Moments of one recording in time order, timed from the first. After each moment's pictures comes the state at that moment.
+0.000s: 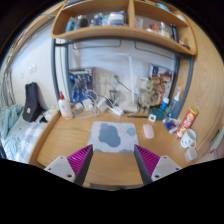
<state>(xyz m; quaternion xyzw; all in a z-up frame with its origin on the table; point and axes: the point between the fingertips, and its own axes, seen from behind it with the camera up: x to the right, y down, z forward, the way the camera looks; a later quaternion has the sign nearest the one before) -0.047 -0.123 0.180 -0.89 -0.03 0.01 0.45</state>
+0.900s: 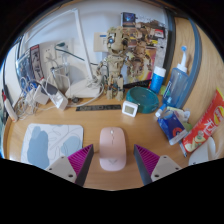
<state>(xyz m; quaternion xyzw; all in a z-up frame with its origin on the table) 0.161 0.105 -0.019 -0.93 0.03 -0.01 0.37</state>
